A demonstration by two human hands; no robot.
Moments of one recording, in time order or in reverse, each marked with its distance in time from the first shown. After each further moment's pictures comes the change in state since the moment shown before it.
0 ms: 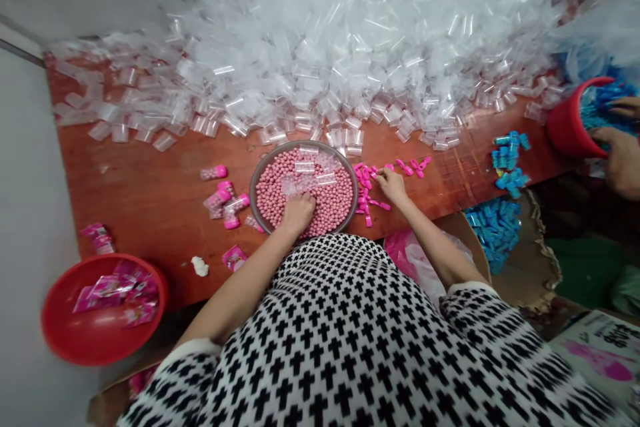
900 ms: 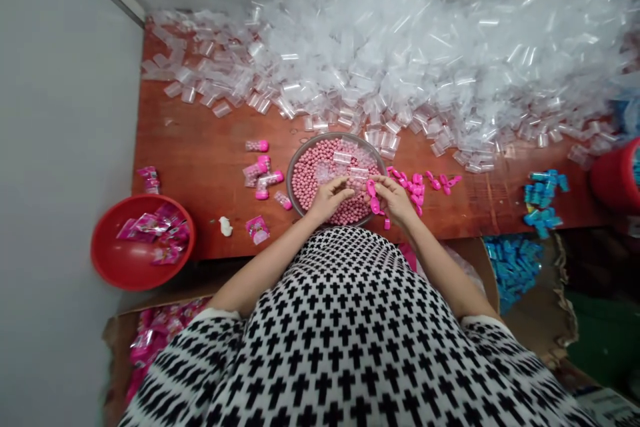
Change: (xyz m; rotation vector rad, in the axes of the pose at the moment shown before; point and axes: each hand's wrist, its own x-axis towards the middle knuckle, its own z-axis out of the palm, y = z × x) left_hand -0.024 0.018 -0.010 -1.369 0.403 -0.005; right_hand -0.076 -0.108 0.004 1.036 -0.506 0.028
